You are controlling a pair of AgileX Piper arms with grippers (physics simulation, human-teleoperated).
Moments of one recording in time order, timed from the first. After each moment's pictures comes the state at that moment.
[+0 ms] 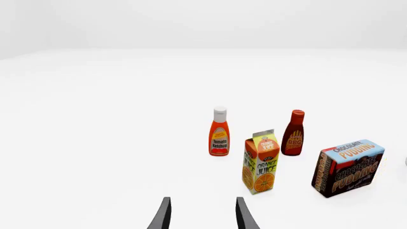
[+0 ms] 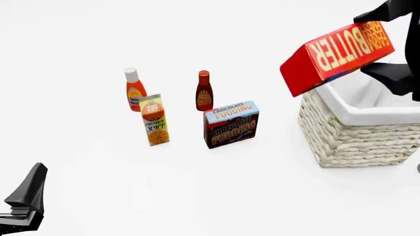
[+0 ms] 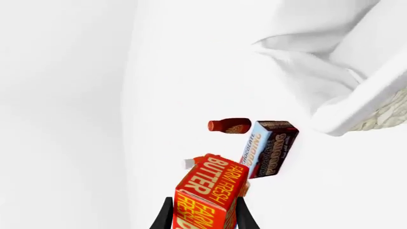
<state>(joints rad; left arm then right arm) 0.00 0.00 0.00 0.00 0.00 0.25 0.95 -1.15 0.70 1.28</state>
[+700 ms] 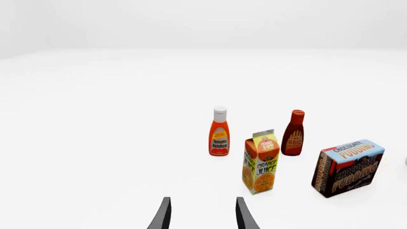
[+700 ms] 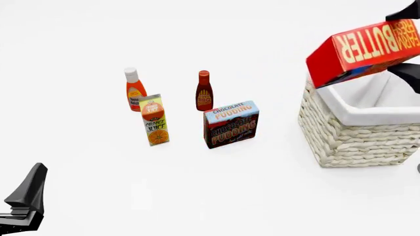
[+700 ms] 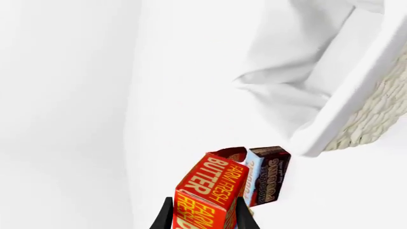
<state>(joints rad) 0.00 0.00 0.00 0.00 0.00 0.09 0.94 -1.13 0.69 1.31</state>
